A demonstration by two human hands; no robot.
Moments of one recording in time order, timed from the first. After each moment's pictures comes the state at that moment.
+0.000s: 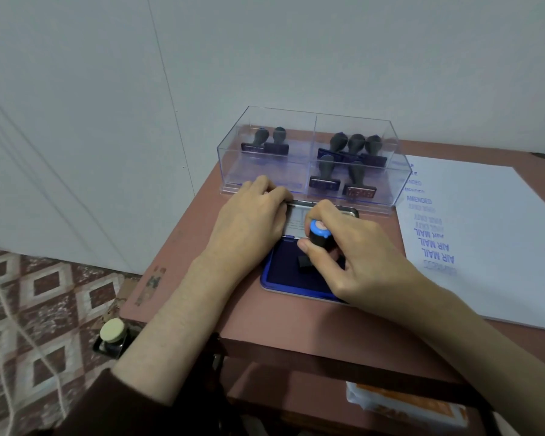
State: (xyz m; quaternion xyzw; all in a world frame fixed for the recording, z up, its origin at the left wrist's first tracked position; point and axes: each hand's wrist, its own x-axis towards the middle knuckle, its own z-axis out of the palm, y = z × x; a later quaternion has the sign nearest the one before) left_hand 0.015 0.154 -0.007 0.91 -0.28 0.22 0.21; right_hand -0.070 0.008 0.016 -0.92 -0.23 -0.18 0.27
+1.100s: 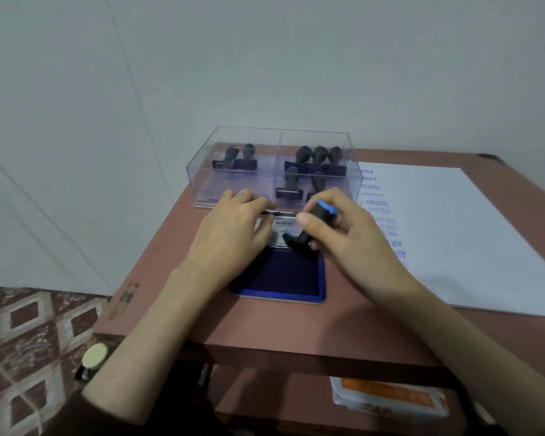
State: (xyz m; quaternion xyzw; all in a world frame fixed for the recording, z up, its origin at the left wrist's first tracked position) left_hand -0.001 0.140 0.014 0.92 -0.30 0.17 0.18; right_hand -0.075 -0.016 0.022 -0.79 -0.06 -0.15 0.59
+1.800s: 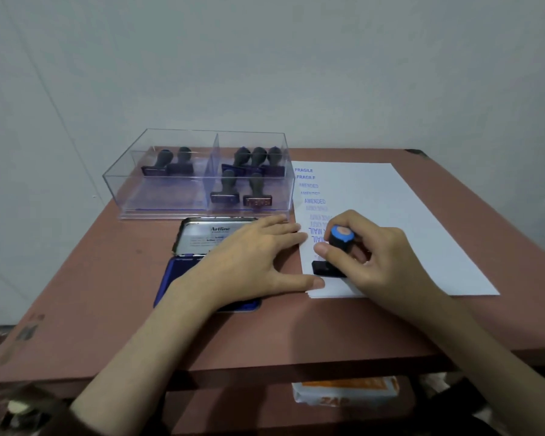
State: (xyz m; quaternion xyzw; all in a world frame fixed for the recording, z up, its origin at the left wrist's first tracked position) left_hand -0.028 0.065 0.011 0.85 -0.50 0.00 0.16; right_hand -0.127 -0.099 0.017 -0.90 -0.09 -0.29 0.30
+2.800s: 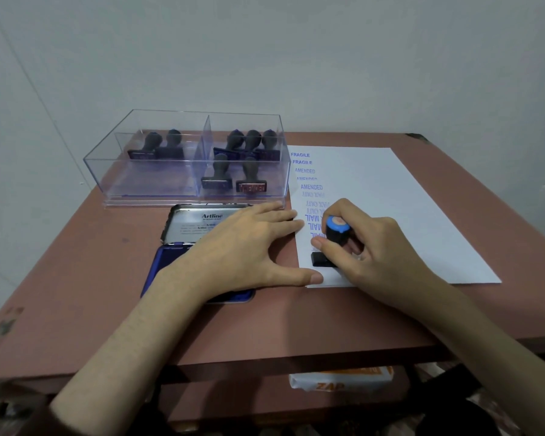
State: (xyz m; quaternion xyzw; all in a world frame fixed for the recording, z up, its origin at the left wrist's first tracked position) left_hand -0.031 0.064 0.015 0.85 -0.50 0.00 0.15; right_hand -0.124 -0.103 0.008 -0.92 -0.09 -0.25 0.29
